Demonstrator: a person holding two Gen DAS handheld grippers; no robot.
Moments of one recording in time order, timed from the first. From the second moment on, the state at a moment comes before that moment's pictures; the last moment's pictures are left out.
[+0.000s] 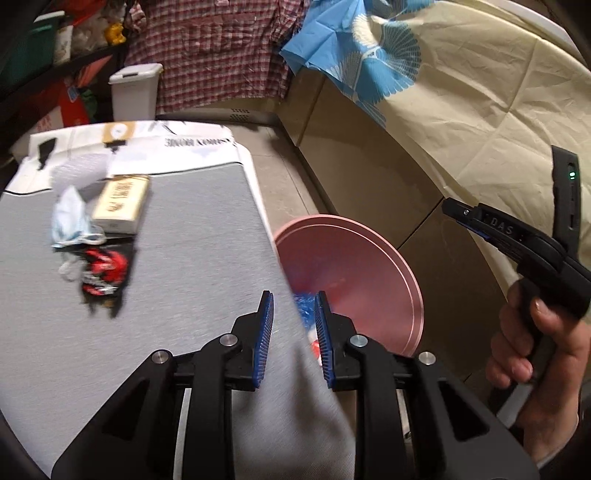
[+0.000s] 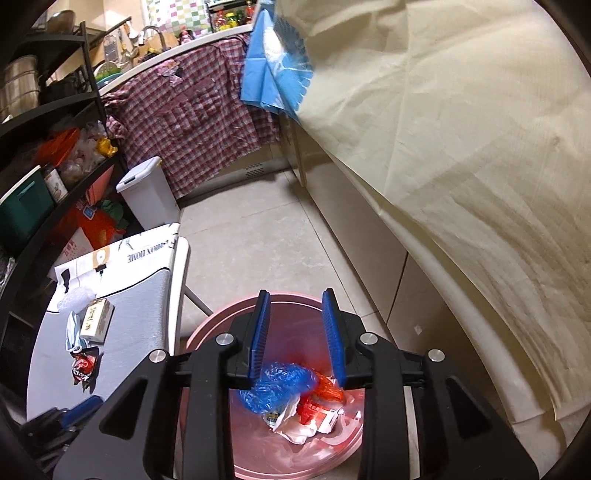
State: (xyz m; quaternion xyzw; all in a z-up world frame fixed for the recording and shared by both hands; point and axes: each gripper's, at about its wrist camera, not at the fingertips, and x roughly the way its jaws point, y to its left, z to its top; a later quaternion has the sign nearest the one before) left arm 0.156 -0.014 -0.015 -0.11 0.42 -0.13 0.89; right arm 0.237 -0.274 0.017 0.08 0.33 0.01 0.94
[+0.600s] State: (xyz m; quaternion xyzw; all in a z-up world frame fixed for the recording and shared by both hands) left arm 0.114 0.164 0.057 -0.10 0.36 -0.03 0.93; right arm 0.188 -0.200 0.027 0.08 0.31 0.14 0.94
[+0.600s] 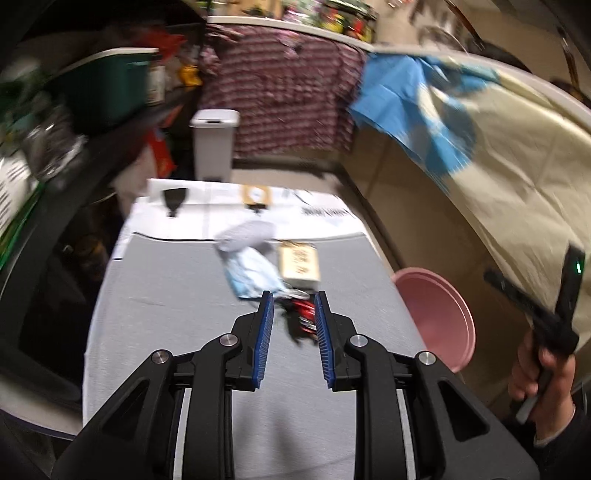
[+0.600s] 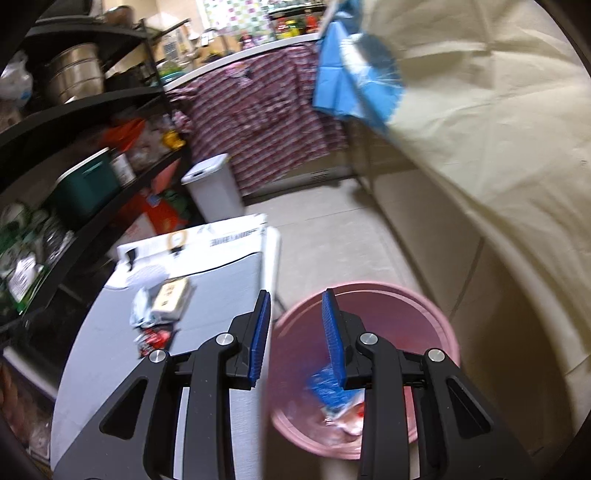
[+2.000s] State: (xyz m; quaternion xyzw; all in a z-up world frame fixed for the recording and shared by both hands) left arm 0.174 0.210 -0.025 -0.13 0.37 -0.01 0.92; right arm 0.238 0.010 -0.077 0.02 0.45 0.24 0.86
